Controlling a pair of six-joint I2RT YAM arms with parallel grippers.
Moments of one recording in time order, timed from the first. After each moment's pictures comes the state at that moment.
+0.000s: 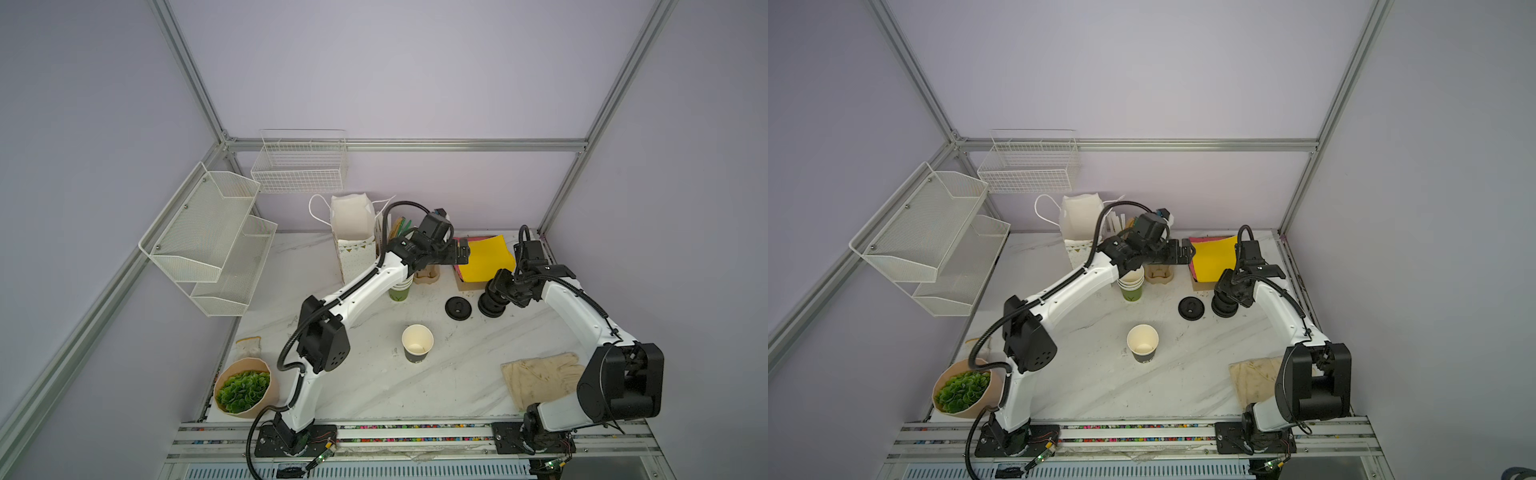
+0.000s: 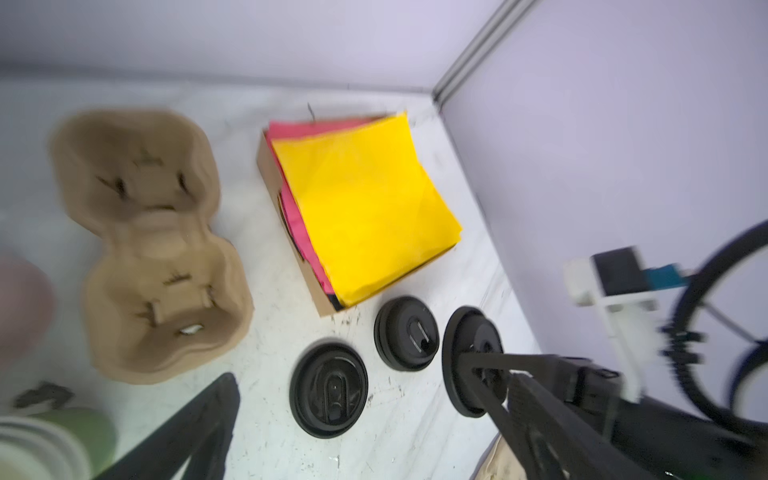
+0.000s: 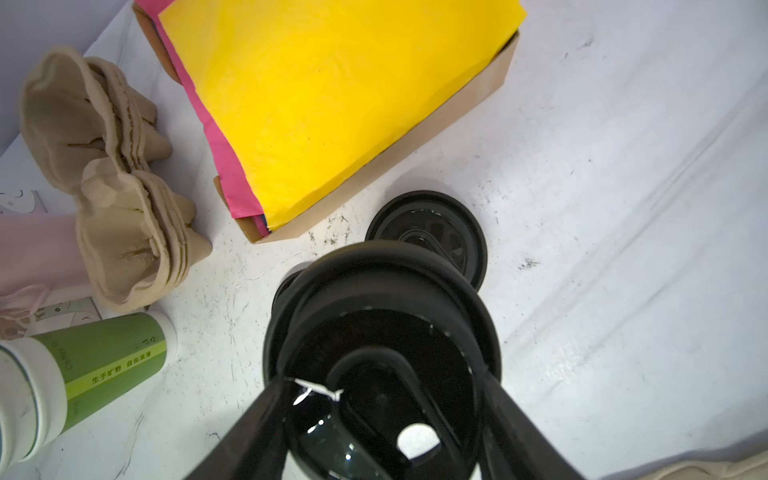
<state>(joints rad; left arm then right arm) -0.75 2.03 2.14 -0.64 -0.01 -0.54 0.09 1.46 1.20 -0.79 -0.04 0.59</state>
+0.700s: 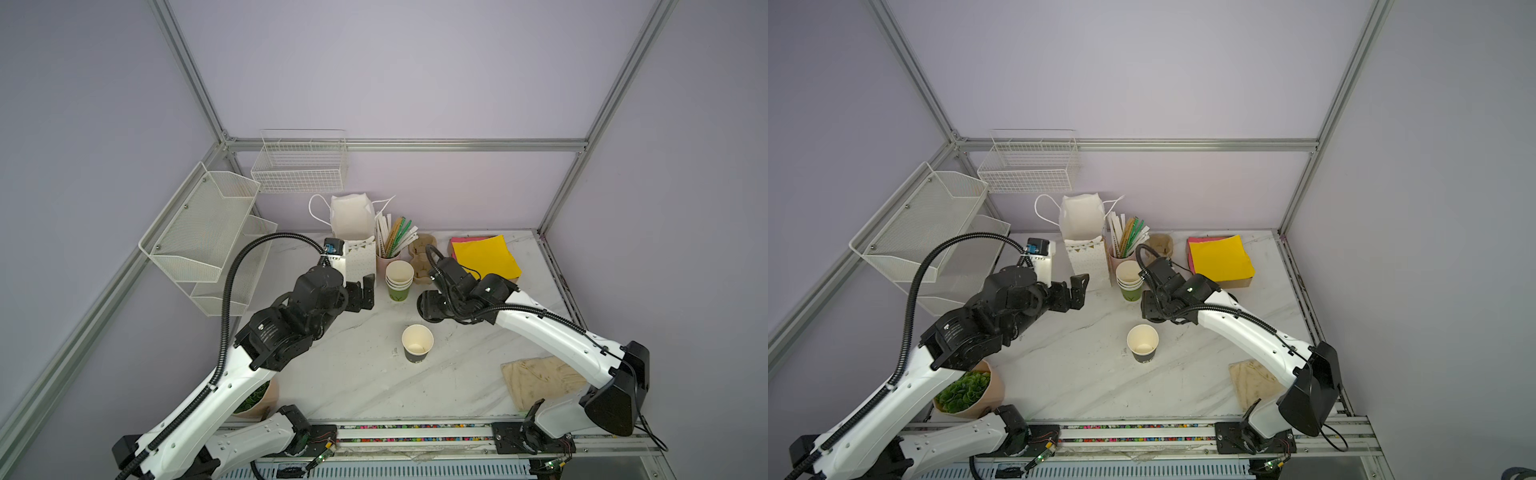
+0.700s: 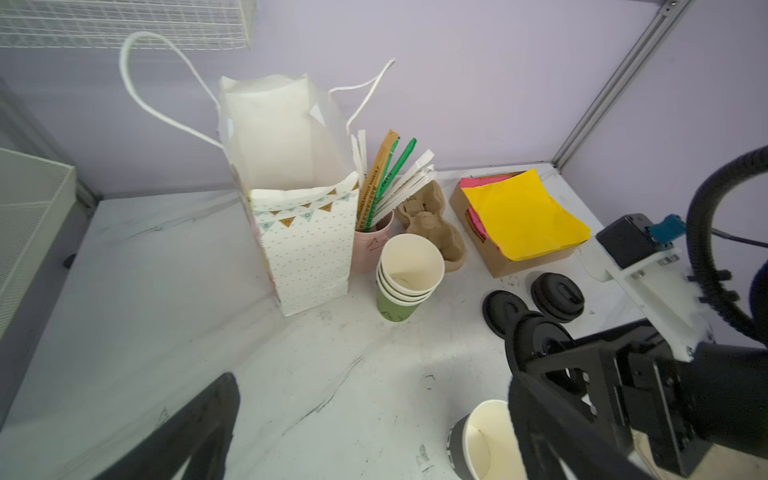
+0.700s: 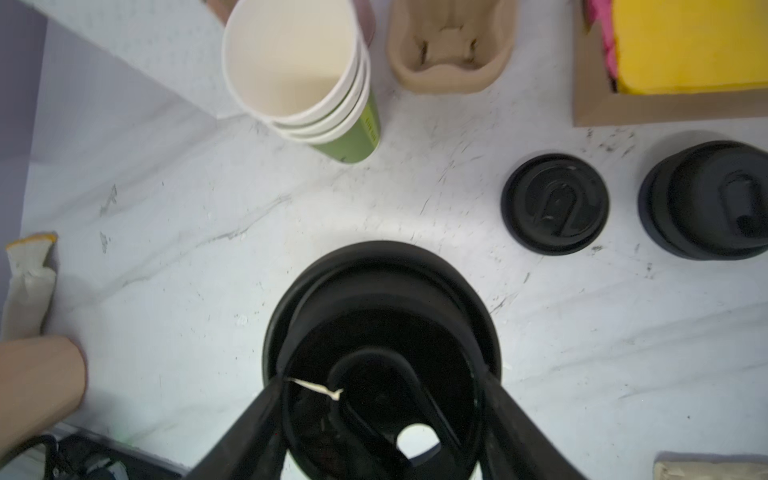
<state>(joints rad) -0.75 0.95 1.28 -0.80 -0.47 -0.34 0.88 1.50 1.40 -0.94 0.18 0.73</state>
